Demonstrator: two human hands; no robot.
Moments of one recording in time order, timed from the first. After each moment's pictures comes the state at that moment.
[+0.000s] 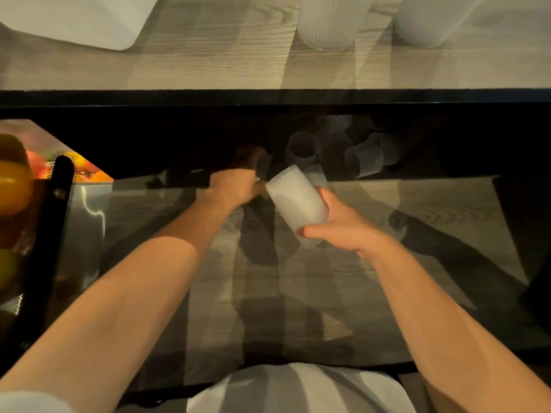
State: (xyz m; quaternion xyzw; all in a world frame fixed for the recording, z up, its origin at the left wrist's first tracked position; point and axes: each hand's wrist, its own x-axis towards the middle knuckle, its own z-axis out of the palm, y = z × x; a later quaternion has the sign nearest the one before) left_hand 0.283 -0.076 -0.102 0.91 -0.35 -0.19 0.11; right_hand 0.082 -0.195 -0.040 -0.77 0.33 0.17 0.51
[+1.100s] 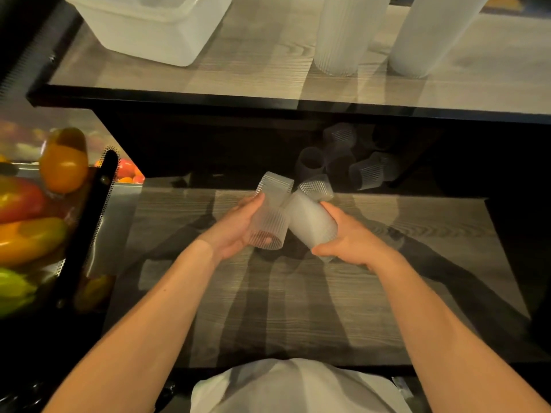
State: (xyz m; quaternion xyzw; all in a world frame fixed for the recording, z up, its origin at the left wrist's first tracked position) left_hand 0.196 0.012 -0.060 0.60 -0.02 -0.52 0.60; right_hand 0.048 -0.178 -0.026 -0.85 0.28 0.17 0.42
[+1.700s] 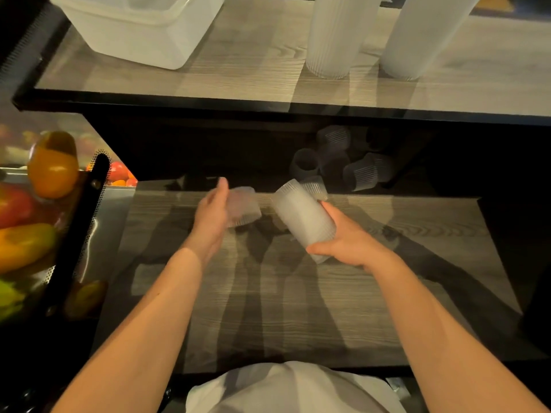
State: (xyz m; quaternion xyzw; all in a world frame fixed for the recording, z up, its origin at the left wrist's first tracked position) left_hand 0.213 0.015 -0.072 0.69 0.09 -0.30 0.66; right_hand 0.045 -0.182 -0.027 -0.83 0.29 0.16 0.45
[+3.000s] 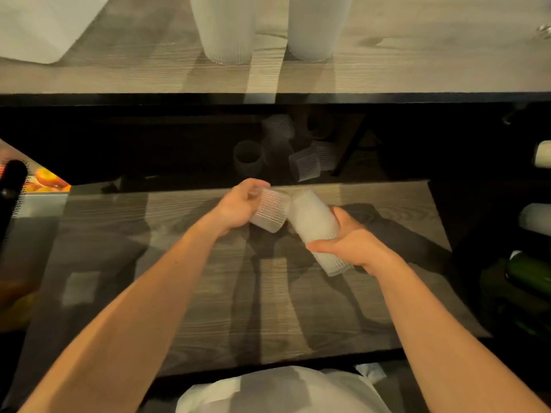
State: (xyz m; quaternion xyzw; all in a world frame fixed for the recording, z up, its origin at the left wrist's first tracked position) left_hand 0.159 -0.130 -0.080 0.76 -0.23 -0.40 0.46; right_hand -0.041 -0.280 -0.025 -0.77 0.40 0.17 0.47
